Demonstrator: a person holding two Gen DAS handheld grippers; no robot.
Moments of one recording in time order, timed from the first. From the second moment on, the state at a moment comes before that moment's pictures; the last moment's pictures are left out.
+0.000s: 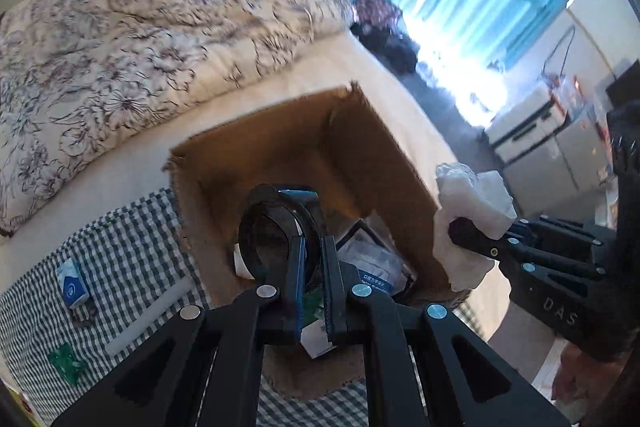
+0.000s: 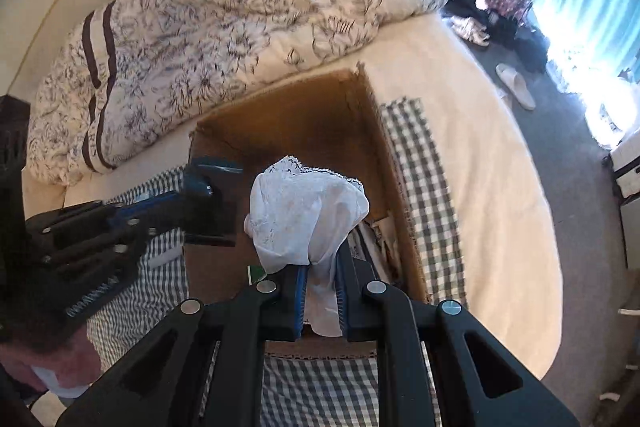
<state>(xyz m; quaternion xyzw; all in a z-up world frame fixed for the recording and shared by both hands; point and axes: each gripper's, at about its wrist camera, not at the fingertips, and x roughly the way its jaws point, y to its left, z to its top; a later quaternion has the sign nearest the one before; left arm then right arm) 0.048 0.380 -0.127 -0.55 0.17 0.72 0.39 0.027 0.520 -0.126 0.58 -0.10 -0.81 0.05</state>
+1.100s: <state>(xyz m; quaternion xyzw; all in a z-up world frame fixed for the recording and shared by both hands) -0.001 0.230 -0.070 -0.50 0.08 0.81 0.30 0.028 0.442 -0.071 0.53 -0.10 -0.84 0.09</state>
